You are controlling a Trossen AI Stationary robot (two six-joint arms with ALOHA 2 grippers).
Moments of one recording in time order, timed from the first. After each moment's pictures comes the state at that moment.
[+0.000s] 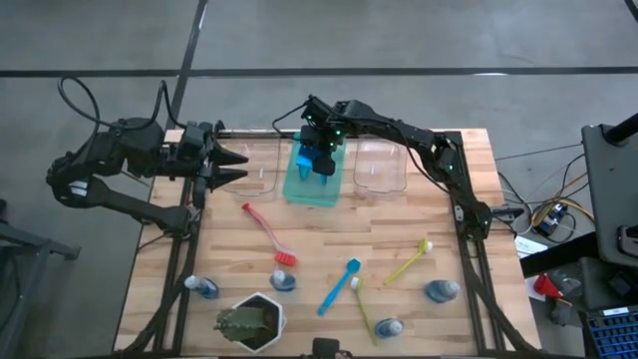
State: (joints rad) left arm -0.03 0.93 1.52 -0.81 -0.12 -0.29; right arm -0.43 2.28 2.27 -1.12 -0.16 -0.32
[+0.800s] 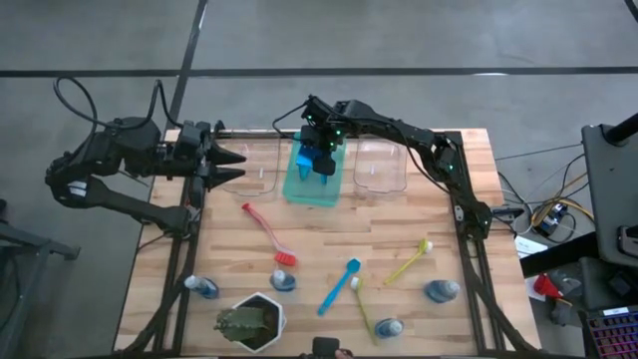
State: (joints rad) left arm -0.03 0.92 1.52 -0.81 -0.12 -0.29; right arm -0.43 2.28 2.27 -1.11 -0.16 -0.33
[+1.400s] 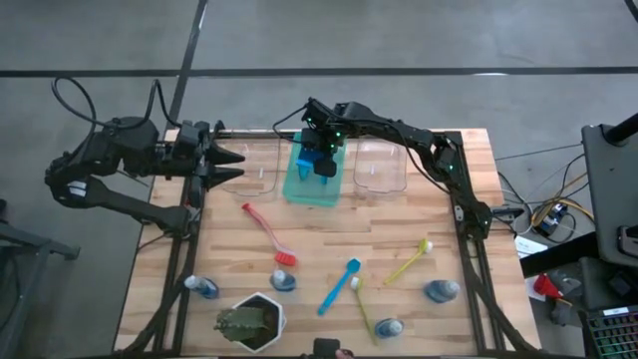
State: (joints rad) left arm -0.03 0.91 1.52 -0.81 -0.12 -0.29; right arm -0.43 2.28 2.24 -1.11 -0.15 -0.34
